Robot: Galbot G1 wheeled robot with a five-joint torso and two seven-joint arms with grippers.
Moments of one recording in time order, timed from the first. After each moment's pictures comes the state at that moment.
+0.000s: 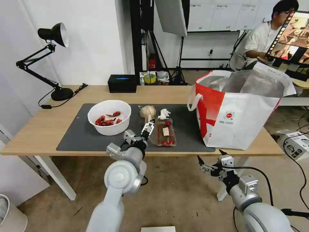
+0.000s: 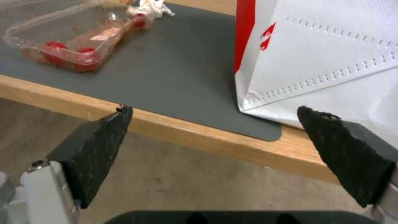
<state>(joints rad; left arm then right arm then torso) 1.12 -1.55 -0.22 -2.09 -1.38 0.17 -0.63 -1.62 1.08 0.53 2.23 0.30 -0.33 0.07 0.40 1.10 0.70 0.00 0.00</state>
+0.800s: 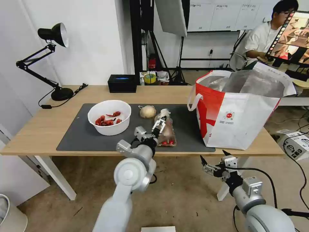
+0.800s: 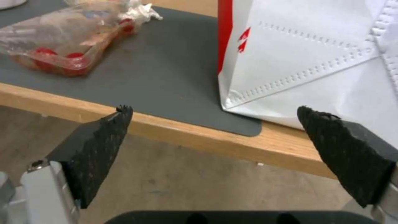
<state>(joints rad) 1.05 -1.58 -0.11 -2.01 -1.37 0.17 -0.61 -1.67 1.11 0.58 2.27 0.29 -0.33 0.07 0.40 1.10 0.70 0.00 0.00</state>
